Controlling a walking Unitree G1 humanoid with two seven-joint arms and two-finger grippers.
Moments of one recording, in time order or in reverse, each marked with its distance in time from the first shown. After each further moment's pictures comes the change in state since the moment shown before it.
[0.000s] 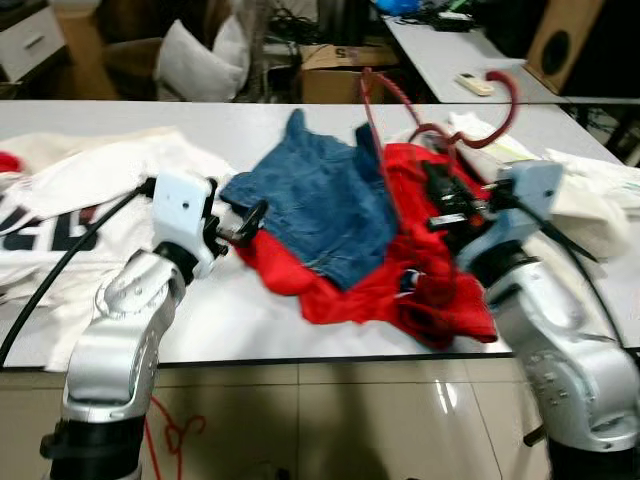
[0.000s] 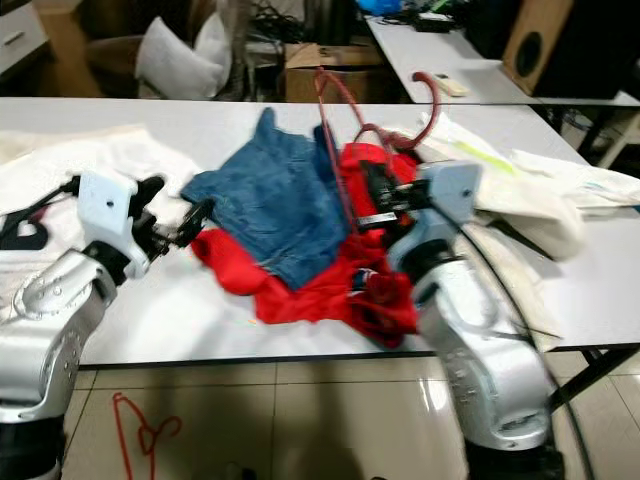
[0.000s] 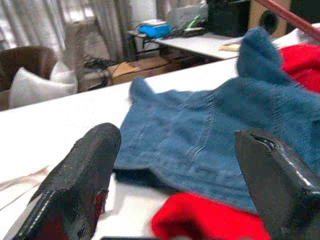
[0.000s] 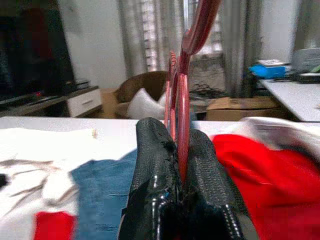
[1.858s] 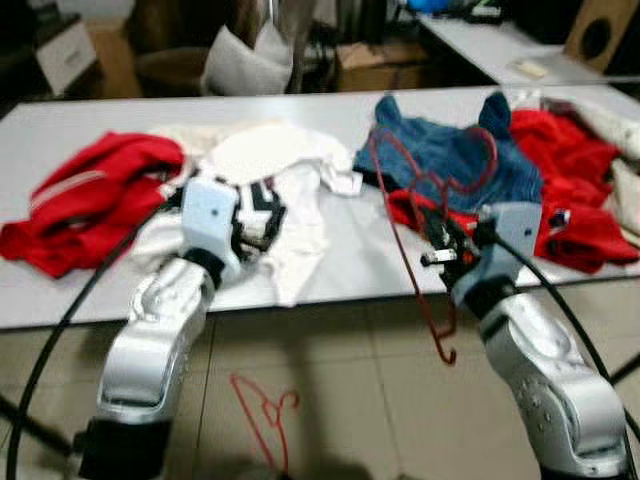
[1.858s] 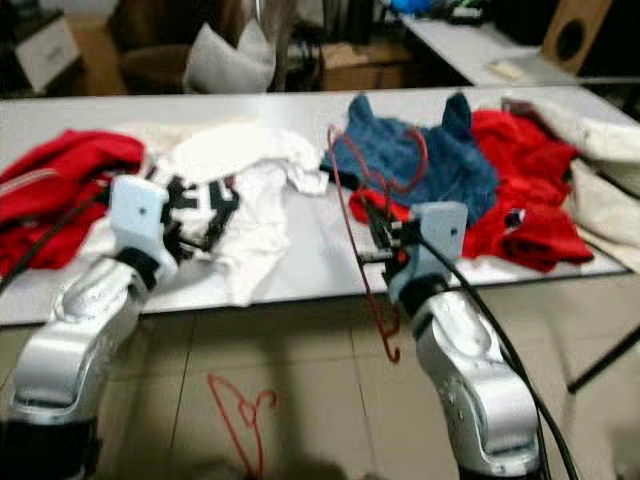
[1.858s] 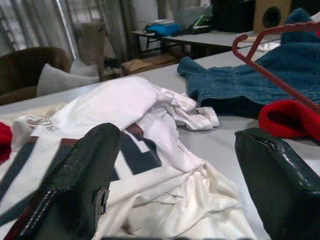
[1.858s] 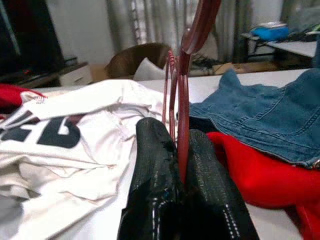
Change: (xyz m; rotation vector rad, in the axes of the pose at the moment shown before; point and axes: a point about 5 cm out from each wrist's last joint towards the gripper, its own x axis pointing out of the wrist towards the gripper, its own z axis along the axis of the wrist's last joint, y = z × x) left arm 0.012 -0.024 -0.004 -0.025 -0.003 -0.003; right arm -0.017 -0.015 -0.038 0.004 0.132 -0.093
